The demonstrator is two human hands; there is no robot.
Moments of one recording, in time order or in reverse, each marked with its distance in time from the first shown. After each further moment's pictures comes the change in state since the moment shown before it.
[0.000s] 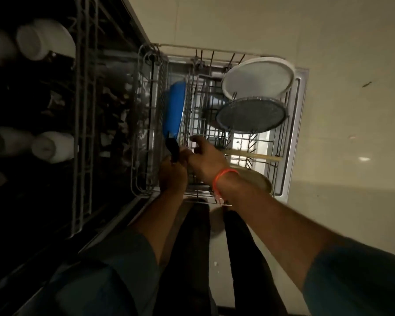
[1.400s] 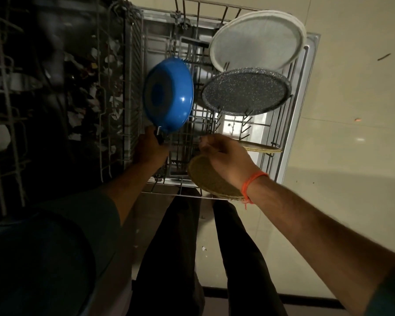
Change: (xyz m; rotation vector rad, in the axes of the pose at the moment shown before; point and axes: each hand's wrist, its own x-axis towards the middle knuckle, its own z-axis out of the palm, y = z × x) left_hand 0.115 -0.046 0.039 0.710 -0.104 0.216; right_hand 0.035 0.088 -0.055 -0.032 -0.013 -0.005
